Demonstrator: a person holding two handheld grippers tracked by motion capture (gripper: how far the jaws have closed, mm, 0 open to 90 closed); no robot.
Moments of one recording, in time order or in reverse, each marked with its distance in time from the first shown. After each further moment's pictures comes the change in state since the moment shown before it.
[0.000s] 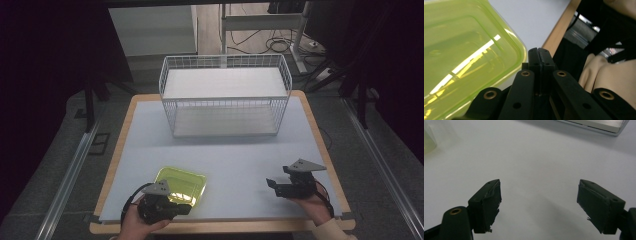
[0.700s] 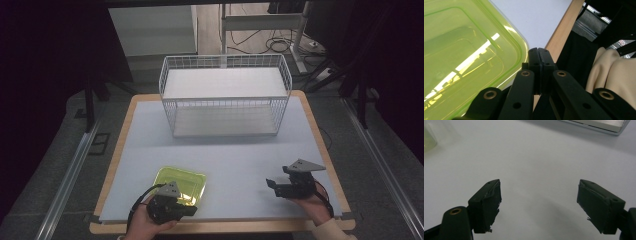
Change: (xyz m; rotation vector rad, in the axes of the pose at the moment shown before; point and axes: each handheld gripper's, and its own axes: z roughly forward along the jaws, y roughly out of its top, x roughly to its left) left arm 0.002 0.005 0.021 0.053 0.036 0.024; right arm 0.001 0.000 0.001 0.005 -0.002 -0.003
